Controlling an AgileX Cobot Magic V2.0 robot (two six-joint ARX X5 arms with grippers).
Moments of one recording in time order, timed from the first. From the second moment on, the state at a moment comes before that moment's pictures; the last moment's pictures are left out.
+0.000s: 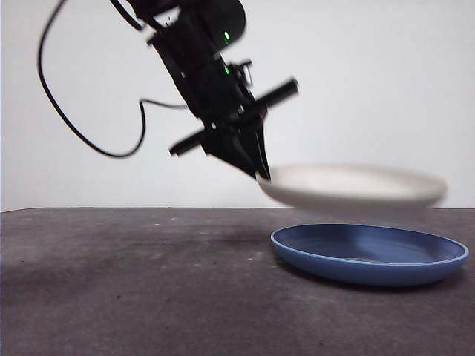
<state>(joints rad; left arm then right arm) -0.65 1.96 1.57 -0.52 0.20 -0.35 0.15 0.71 1.03 -1.09 -0.39 -0.02</state>
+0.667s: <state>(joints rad) -0.70 2.07 1.59 -0.49 0.17 -0.35 0.15 0.70 1.03 -1.09 -0.39 0.00</state>
